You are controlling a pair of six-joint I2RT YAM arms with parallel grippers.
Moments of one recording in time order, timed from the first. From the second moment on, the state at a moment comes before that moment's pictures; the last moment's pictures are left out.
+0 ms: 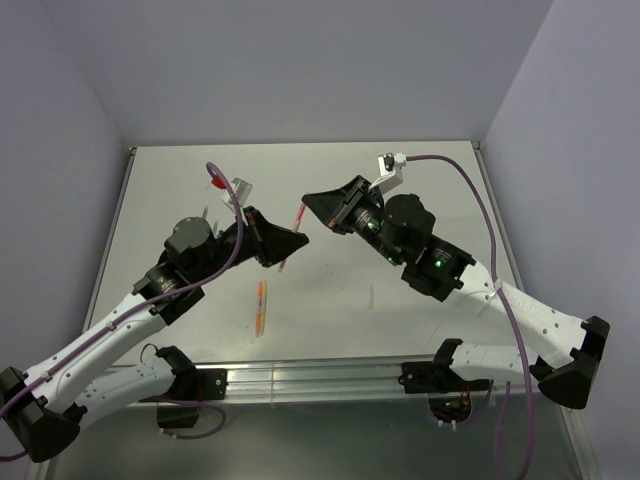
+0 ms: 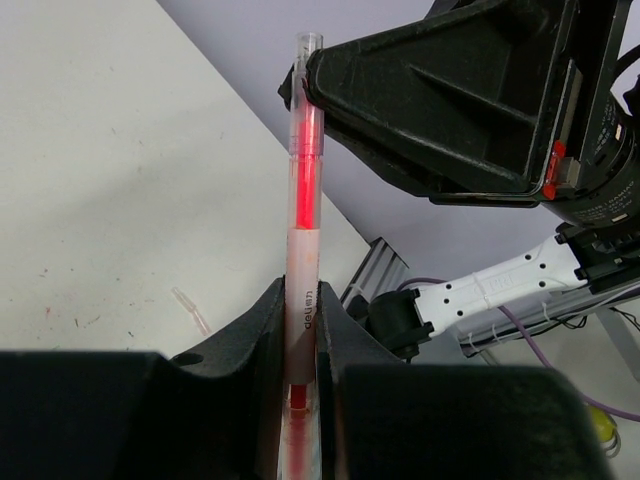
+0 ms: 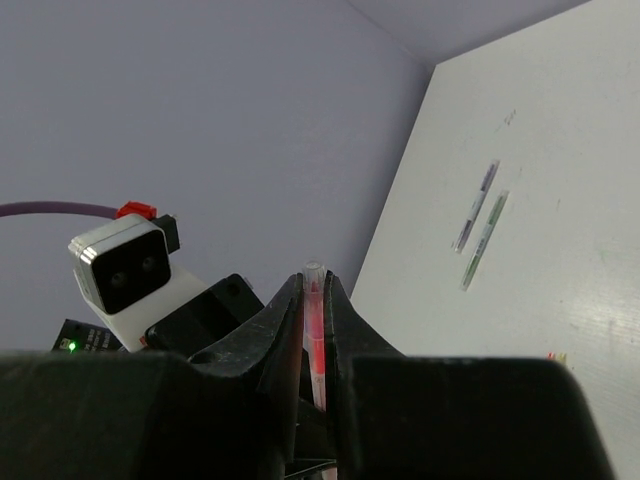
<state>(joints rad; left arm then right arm) -0.74 0.90 0.84 0.07 0.30 -0.70 0.91 1.08 1.09 -0.02 0.20 0.97</state>
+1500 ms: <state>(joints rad) -0.75 0.95 0.93 0.00 0.33 -0.61 1.00 1.03 1.07 0.02 0.33 0.90</state>
